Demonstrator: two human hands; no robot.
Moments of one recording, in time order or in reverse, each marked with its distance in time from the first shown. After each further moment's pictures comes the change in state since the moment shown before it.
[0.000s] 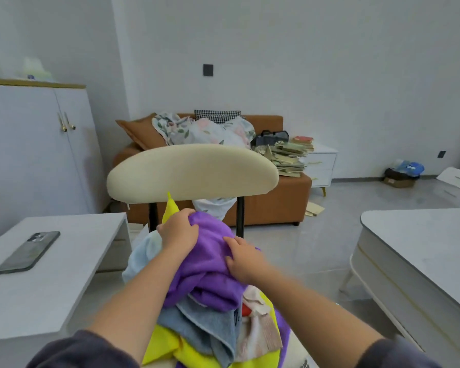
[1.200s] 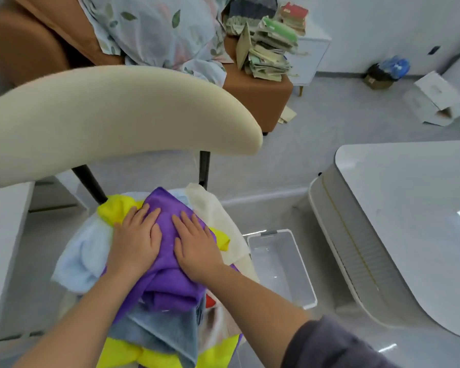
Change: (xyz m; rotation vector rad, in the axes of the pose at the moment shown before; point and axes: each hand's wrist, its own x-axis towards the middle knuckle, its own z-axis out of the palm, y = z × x) left_hand 0.043 -0.037 0.064 0.209 -0.421 0.162; right_hand 0.055 -0.005 0.004 0.212 -0.236 0.136
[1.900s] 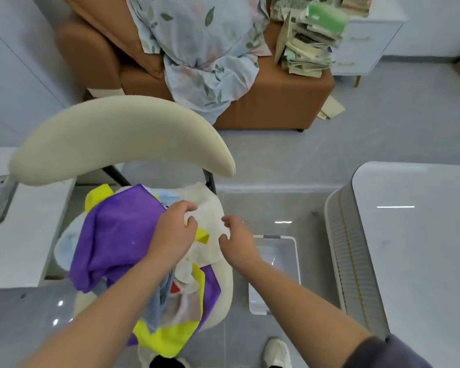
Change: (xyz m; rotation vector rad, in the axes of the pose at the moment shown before) left_hand 0.010 0.211 -0.078 -0.353 0.063 -0.345; right_hand -0.038 0.086 -0.170 0.435 -0.132 0.244
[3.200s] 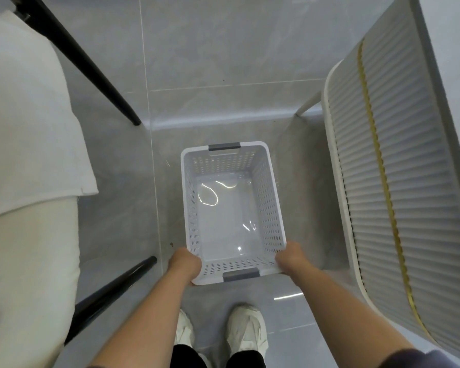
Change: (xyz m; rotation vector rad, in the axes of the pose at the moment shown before) left_hand -0.047 -0.220 0.504 -0.093 -0.613 -0.962; right_hand 0.097 0.513 0.050 0.187 0.010 0.851
